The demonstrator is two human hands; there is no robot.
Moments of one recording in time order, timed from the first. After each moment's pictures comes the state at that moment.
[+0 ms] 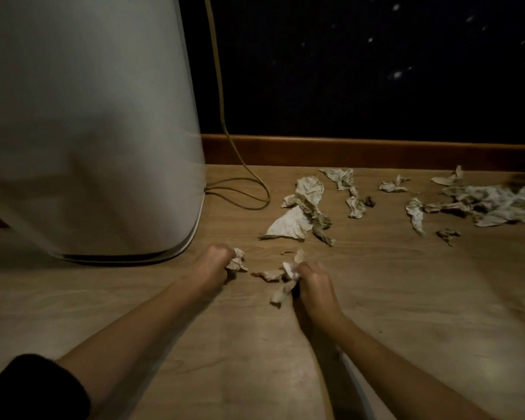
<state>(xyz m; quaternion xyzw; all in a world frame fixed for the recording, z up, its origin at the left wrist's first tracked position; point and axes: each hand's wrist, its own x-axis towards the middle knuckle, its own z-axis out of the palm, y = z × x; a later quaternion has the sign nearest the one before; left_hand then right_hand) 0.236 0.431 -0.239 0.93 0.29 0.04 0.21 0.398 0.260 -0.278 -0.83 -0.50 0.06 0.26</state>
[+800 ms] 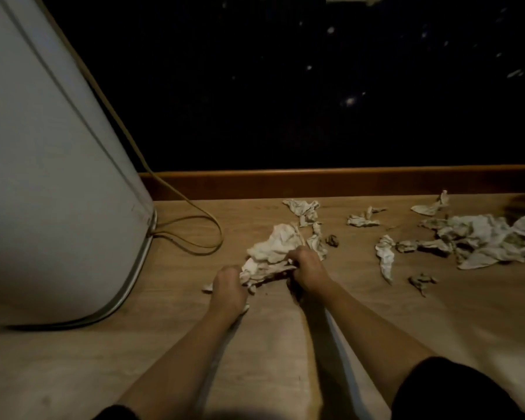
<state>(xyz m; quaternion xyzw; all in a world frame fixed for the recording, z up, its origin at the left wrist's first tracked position) 0.439 0.385 -0.233 0.81 0.52 0.07 0.25 0.614 0.323 -0.259 -0.81 -0.51 0.21 0.20</state>
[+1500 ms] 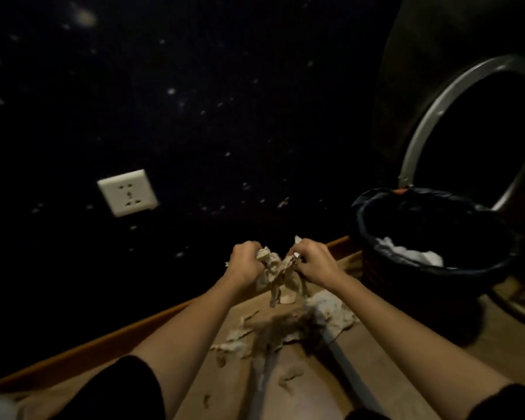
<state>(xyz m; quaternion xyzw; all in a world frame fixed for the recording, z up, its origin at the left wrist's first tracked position) 0.813 0.273 0.036 0.94 0.25 0.09 0.22 0.905 0.131 0.006 -0.86 -0.40 0.03 0.33</state>
